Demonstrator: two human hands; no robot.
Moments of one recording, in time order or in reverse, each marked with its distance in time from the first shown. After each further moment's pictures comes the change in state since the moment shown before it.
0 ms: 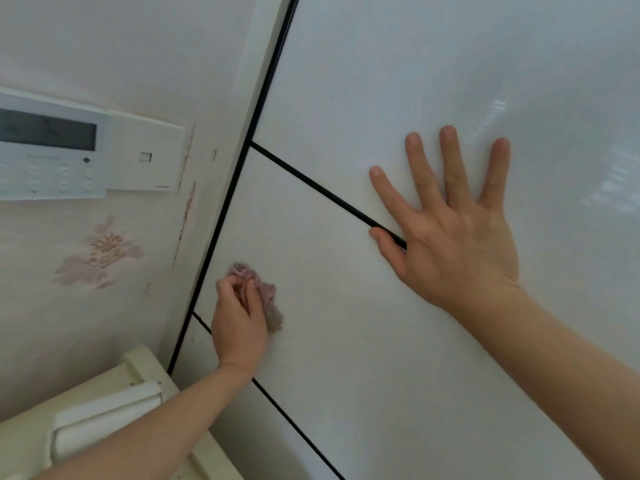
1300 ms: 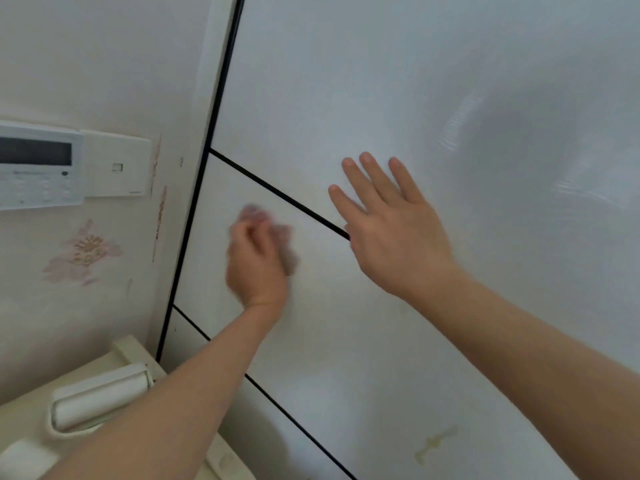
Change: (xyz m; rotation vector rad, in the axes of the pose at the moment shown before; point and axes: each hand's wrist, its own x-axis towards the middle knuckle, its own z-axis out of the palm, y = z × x) left_hand -0.021 0.119 0.024 -0.101 0.131 0.018; right_hand -0.025 0.024 -0.016 0.152 0.065 -0.072
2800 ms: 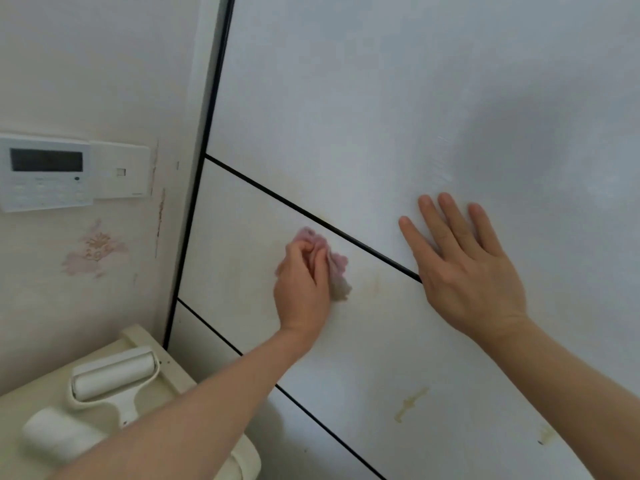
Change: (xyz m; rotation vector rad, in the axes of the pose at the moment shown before) left_hand -0.099 0.053 -0.016 -0.021 -0.306 0.203; right_hand -0.124 0.054 -0.027 -0.039 0.097 0.096
